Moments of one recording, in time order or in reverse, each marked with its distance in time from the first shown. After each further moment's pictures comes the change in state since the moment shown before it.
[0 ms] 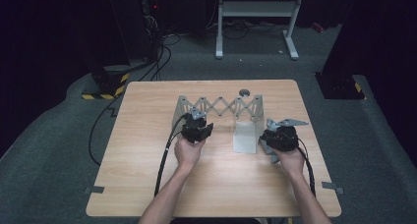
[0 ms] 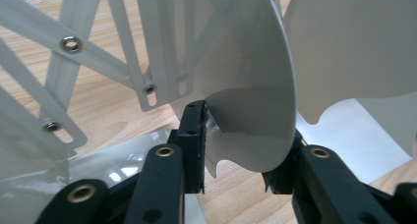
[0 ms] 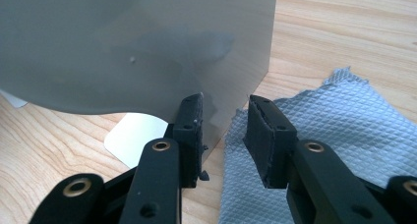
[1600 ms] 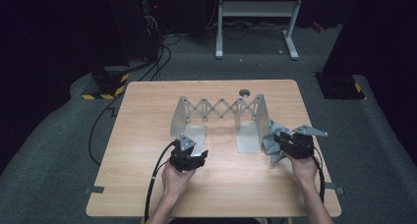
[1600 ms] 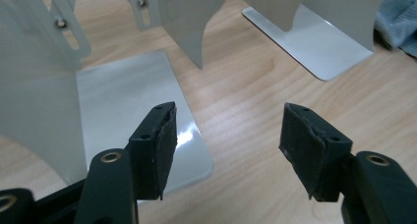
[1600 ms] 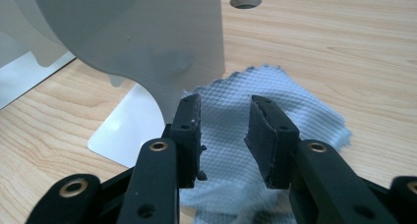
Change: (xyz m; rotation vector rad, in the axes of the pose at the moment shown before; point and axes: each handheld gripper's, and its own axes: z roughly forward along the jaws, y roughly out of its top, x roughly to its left) left arm -0.012 -0.066 -0.051 0.010 -0.029 0.075; right arm -0.014 -0.023 -0.038 -0.111 -0.097 0.020
